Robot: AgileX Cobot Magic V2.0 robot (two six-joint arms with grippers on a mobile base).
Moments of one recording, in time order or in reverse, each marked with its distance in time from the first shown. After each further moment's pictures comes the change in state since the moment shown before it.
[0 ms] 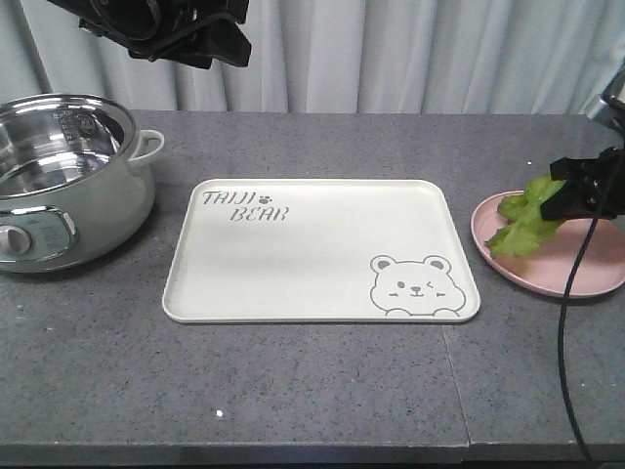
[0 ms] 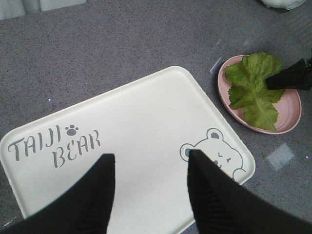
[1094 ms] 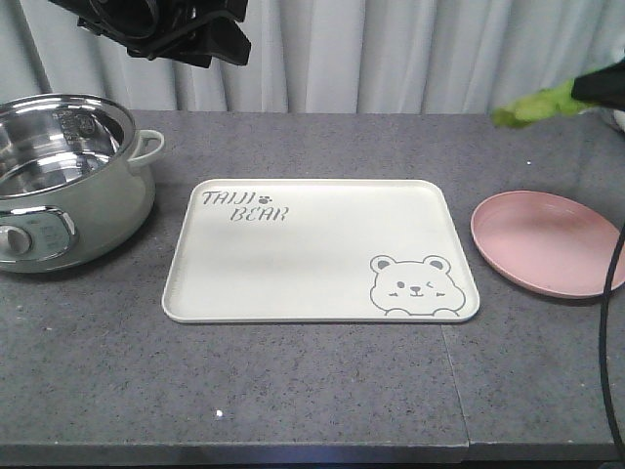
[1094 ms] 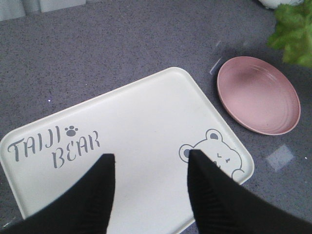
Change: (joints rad) left arm 0.000 -0.002 0.000 0.000 0.000 -0.001; right arm -0.093 -0.204 0.000 0.424 0.034 -0.097
